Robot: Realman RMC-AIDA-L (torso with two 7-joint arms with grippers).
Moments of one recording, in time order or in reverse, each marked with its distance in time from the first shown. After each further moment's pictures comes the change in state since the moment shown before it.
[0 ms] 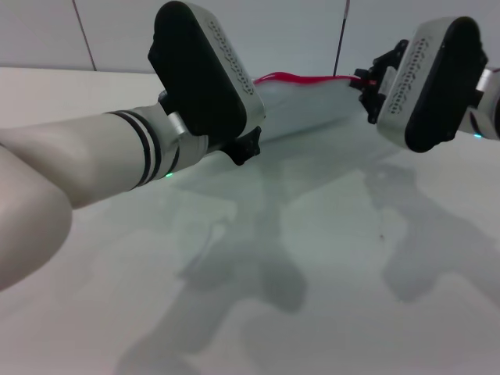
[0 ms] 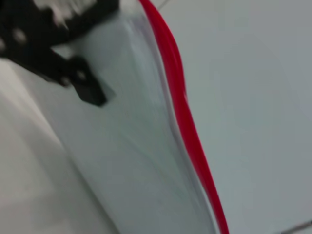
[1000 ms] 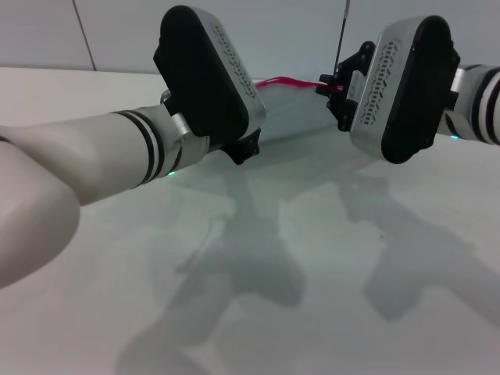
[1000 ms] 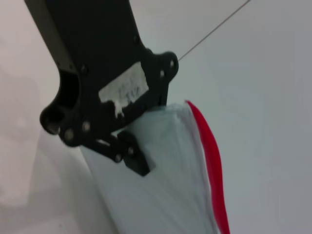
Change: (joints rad) left arm -0.029 0.006 0.004 -0.054 0.000 -0.030 0.004; right arm 0.016 0.001 -0.050 -0.081 0.015 -0.080 -0.003
